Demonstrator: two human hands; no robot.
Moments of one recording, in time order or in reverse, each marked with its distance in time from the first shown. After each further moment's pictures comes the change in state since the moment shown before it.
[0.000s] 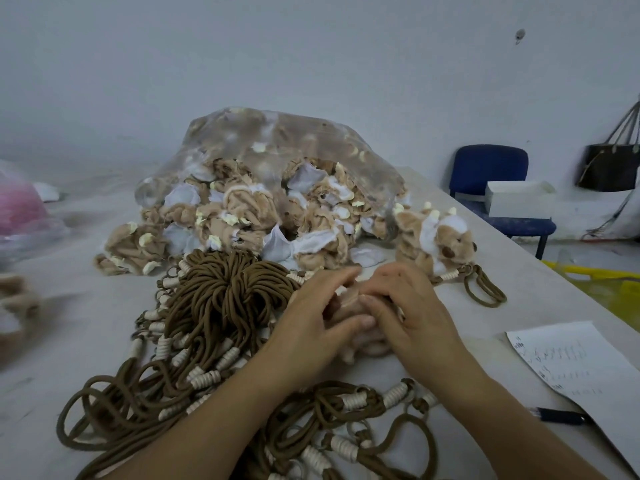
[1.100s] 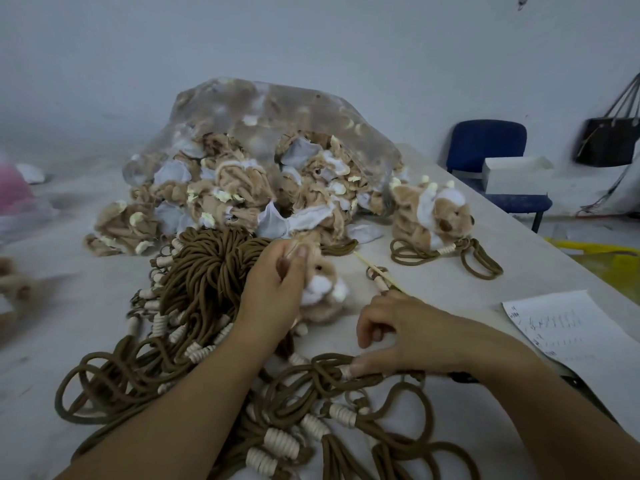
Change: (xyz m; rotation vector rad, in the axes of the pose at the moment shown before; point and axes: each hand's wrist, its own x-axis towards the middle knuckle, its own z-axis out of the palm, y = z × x) left_hand 0.002 -0.021 -0.012 -0.061 0.380 -0.296; right_hand -0.008 0.009 -0.018 -0.020 -0.893 0.298
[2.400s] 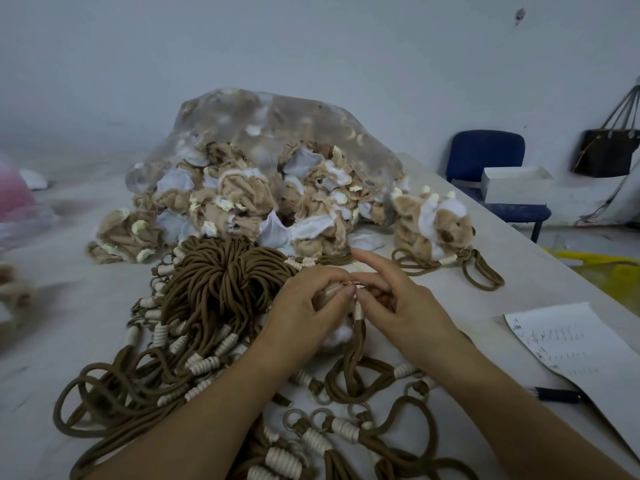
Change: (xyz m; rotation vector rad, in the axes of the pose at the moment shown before) left_hand -0.013 0.012 0.012 -0.038 -0.247 0.264; right_hand 0.016 -0.020 0.009 0.453 0.584 -0.125
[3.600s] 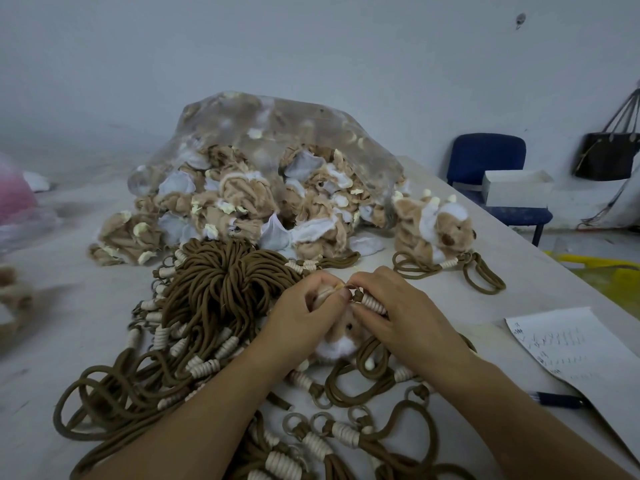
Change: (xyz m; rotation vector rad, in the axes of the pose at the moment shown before) left_hand -0.002 -0.009 -0.002 -0.275 -0.085 -0.205; right_hand 0.004 0.005 0.001 -0.465 -0.012 -0.205
